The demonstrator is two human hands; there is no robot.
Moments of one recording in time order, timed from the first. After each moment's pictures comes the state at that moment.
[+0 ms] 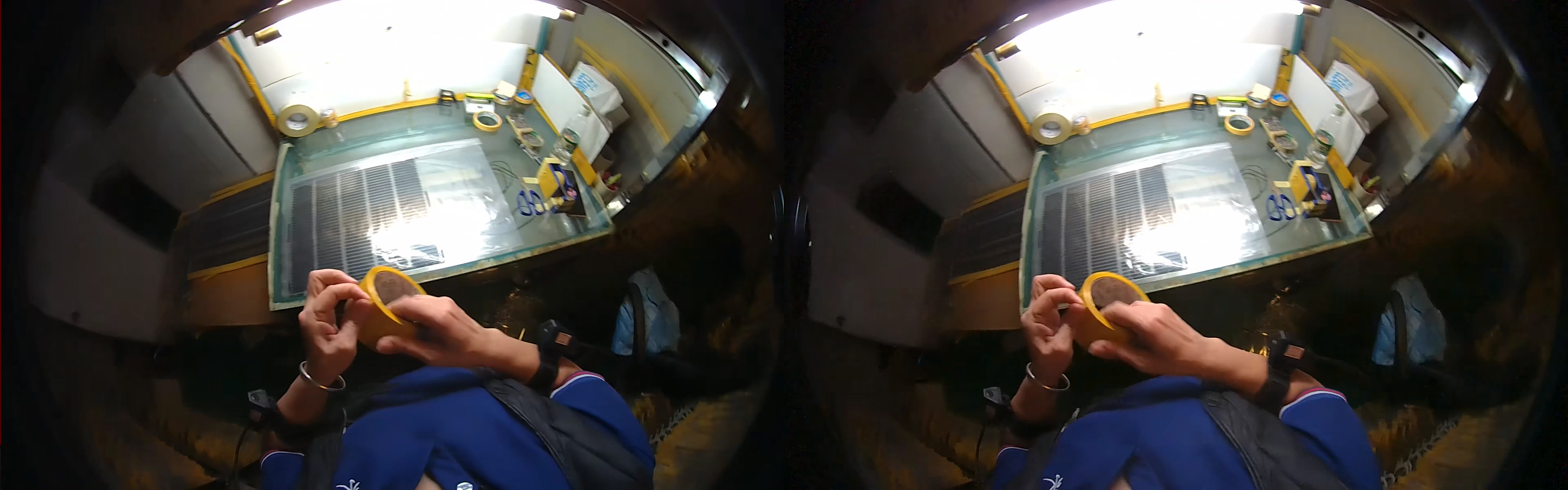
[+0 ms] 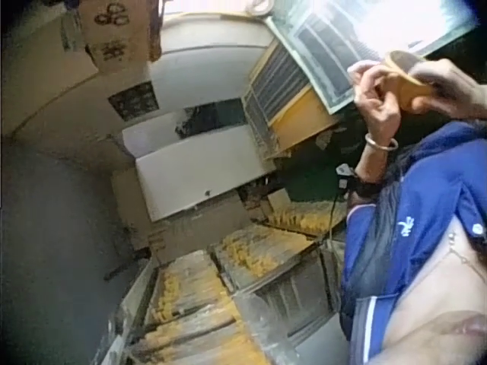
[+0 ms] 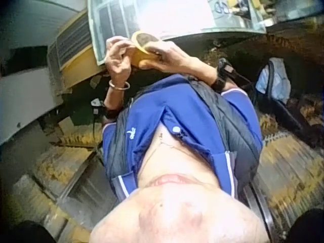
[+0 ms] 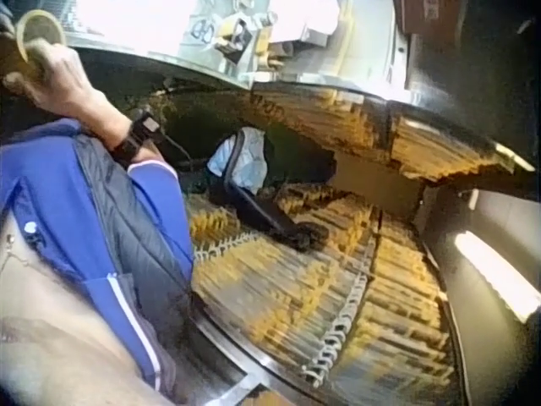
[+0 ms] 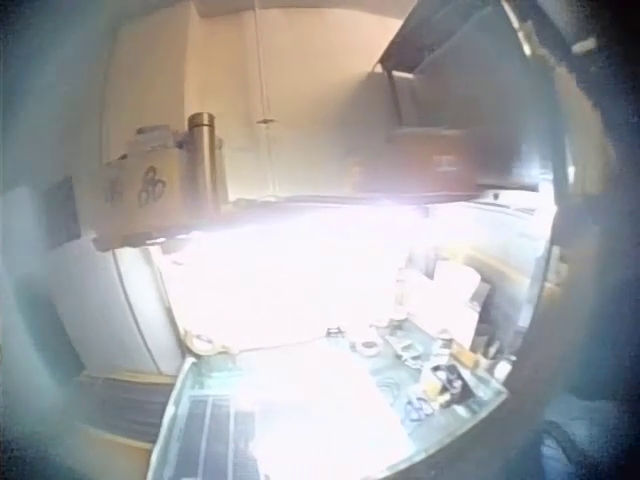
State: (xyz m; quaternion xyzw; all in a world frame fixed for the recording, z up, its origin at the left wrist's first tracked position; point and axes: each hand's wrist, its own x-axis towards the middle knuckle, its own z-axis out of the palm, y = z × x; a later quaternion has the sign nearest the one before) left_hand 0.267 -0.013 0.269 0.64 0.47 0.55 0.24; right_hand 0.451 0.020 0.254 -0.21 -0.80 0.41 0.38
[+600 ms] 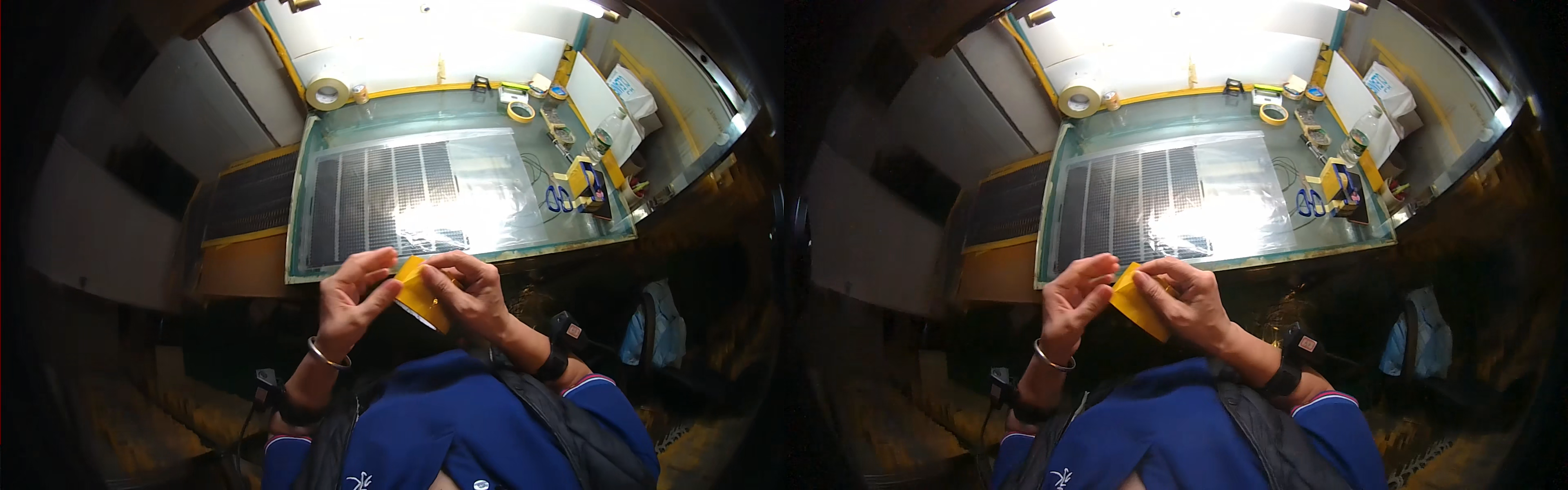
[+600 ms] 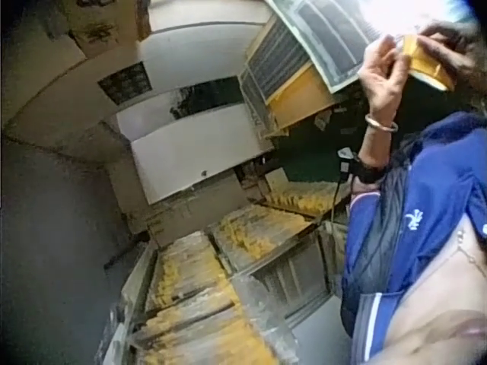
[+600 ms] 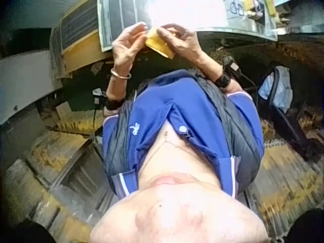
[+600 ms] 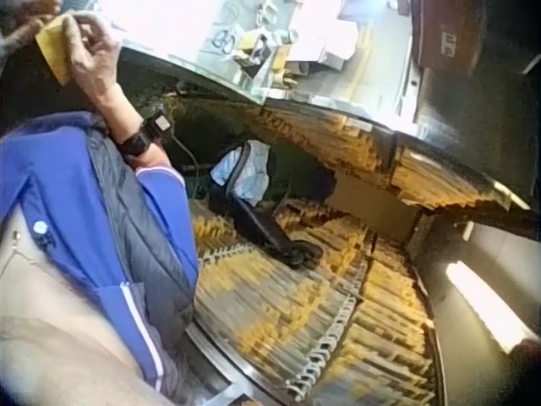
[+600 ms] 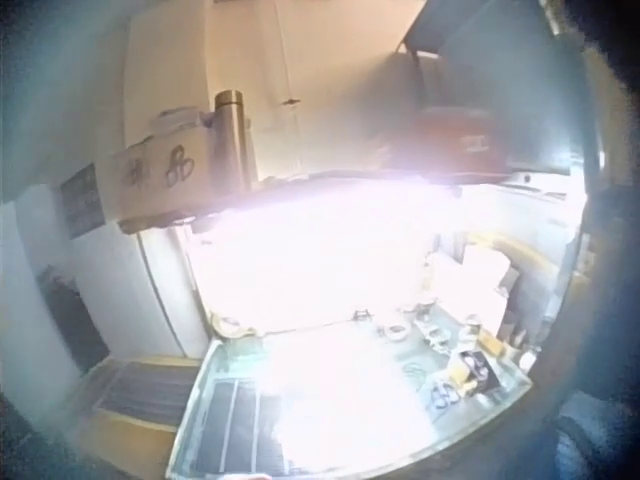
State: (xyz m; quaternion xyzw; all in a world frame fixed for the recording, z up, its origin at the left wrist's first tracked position) left_hand 0.256 -0.011 0.250 0.53 0.46 0.54 0.47; right_hand 0.442 0.029 0.233 -0.30 -0.55 0.64 0.46
